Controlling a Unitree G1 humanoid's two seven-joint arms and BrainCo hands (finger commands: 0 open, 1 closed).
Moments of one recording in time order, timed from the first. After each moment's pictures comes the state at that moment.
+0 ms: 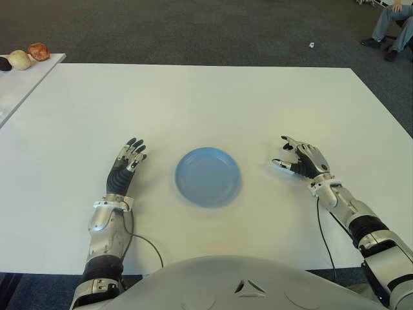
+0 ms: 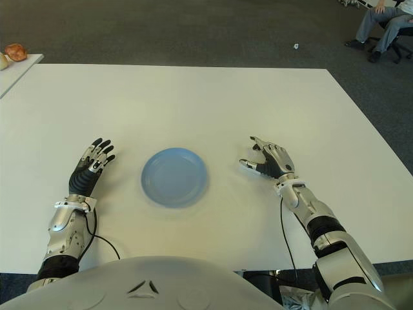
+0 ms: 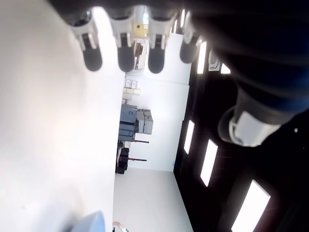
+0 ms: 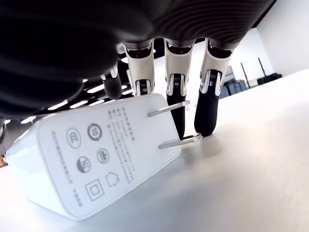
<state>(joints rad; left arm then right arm) 0.18 0.13 0.21 0.45 -0.33 -0.42 -0.41 -0.22 -0.69 0.43 0.82 -0.59 -0.52 -0.44</state>
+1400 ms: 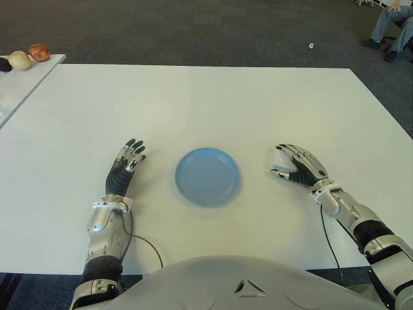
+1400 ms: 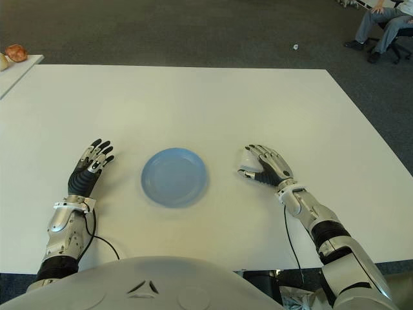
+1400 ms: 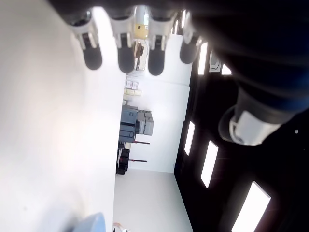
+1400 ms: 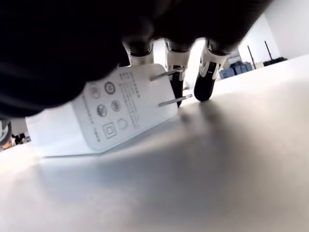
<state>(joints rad) 0.18 0.13 0.21 0.44 -0.33 -0.41 -0.41 -0.18 -0.71 0.47 0.78 -0.69 -0.50 -0.42</state>
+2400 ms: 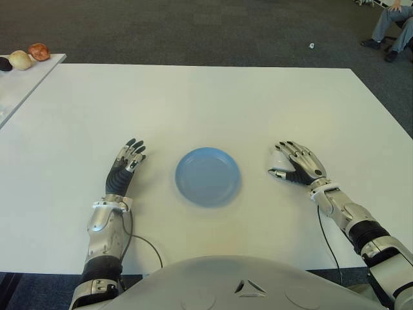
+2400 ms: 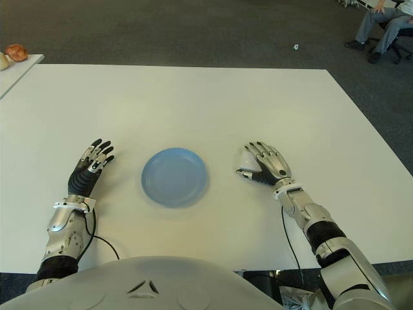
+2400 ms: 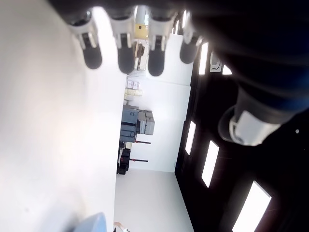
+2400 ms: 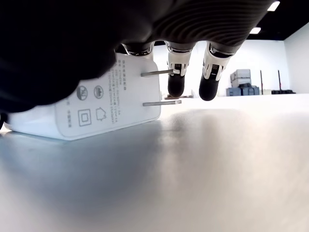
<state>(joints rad) 0.18 0.14 0.21 0.44 -0.33 -0.40 -0.41 -0.16 -0.70 0.49 0.69 -0.82 -0.32 -0.50</state>
